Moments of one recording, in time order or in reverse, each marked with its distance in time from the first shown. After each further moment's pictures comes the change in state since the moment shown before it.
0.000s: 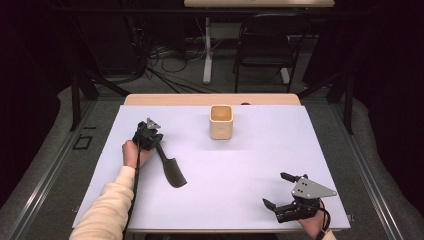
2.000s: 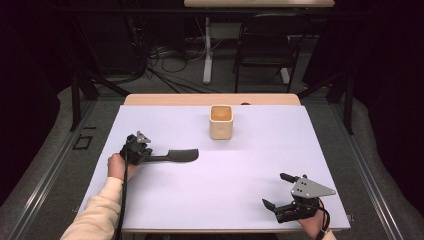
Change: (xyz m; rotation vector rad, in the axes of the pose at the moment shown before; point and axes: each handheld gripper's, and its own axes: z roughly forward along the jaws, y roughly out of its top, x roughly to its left) left arm -0.010 -0.040 -0.042 0.108 -0.003 0.032; right arm -0.001 -0.001 0.001 0.017 0.012 0.008
